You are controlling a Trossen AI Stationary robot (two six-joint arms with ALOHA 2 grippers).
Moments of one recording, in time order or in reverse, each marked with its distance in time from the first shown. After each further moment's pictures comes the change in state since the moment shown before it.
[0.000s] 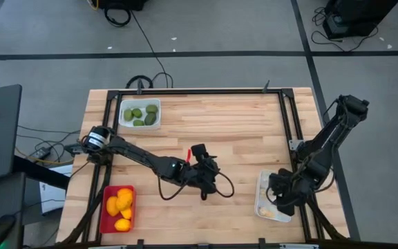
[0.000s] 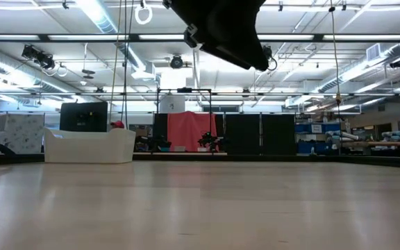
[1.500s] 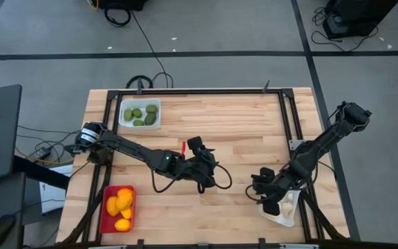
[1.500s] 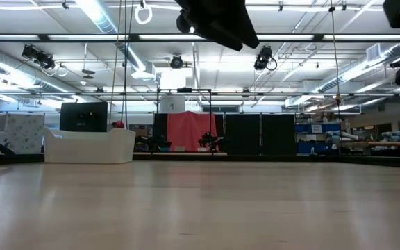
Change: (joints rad) left arm 0.026 -0.090 0.000 -0.041 -0.002 -0.025; right arm -0.216 0.161 0.058 0.163 -0.047 -0.383
